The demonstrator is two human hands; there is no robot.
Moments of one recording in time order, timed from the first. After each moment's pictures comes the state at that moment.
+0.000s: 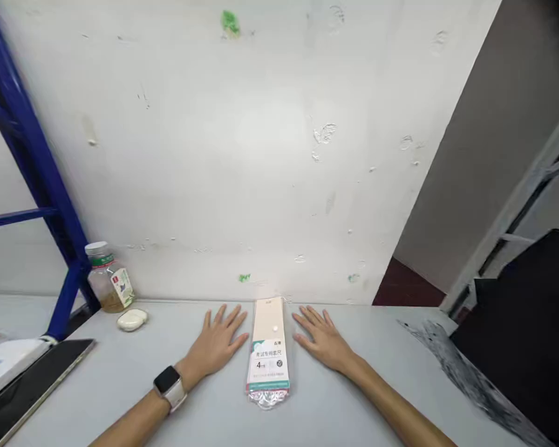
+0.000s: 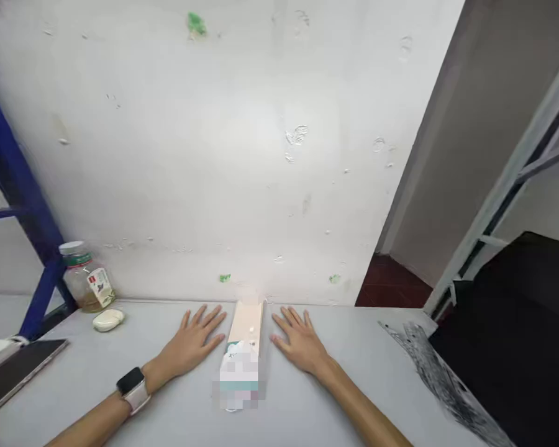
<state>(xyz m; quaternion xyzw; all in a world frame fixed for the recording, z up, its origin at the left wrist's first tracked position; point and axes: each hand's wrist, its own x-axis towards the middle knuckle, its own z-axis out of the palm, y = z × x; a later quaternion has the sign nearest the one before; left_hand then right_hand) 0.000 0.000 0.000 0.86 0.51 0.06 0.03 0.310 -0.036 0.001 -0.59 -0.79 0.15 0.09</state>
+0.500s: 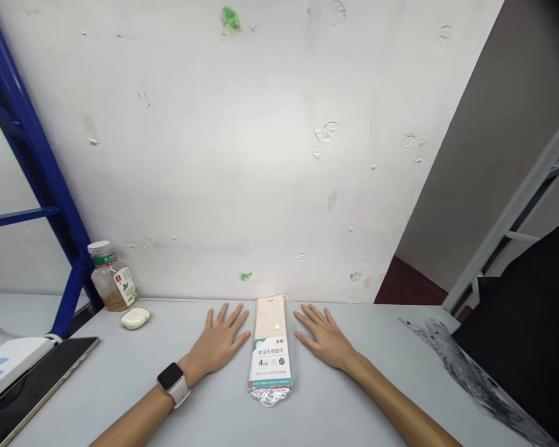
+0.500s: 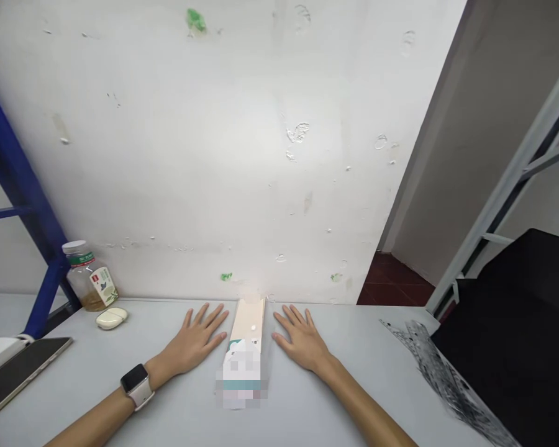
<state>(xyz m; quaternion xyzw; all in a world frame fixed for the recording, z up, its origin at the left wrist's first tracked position) 0.001 -0.002 0.006 0.86 0.51 0.05 0.04 0.311 -0.039 0.007 -0.59 -0.78 0.16 0.10</state>
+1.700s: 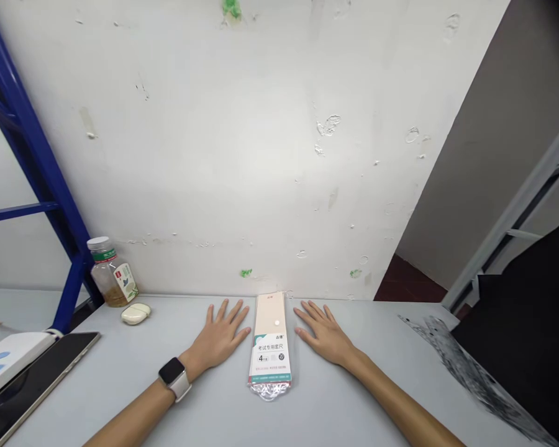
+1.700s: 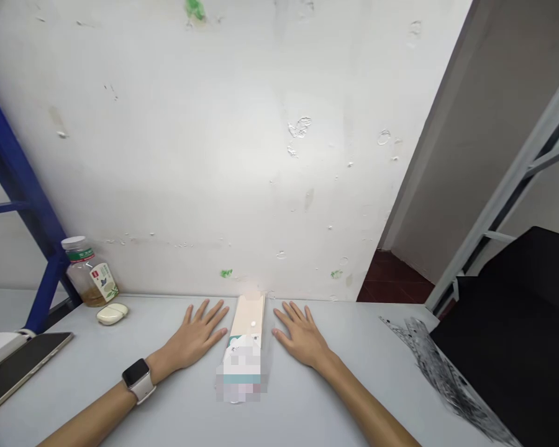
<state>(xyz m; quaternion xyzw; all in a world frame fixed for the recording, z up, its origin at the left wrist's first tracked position) 0.003 -0.002 0.006 0.86 0.50 0.06 0.04 0.310 -0.040 0.008 -0.59 -0.78 0.15 0.10</state>
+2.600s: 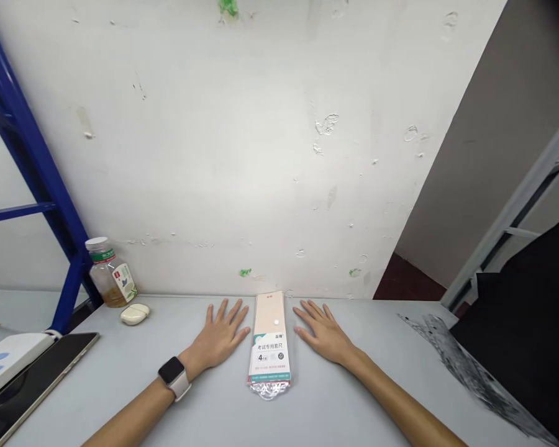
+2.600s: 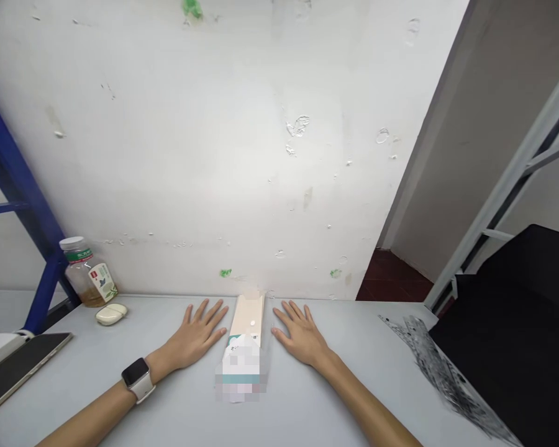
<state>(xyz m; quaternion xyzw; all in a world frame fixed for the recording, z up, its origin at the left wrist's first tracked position) 0.004 -0.003 0.007 0.86 0.51 0.05 0.05 0.311 -0.040 0.006 -0.60 -0.78 0.15 0.10</state>
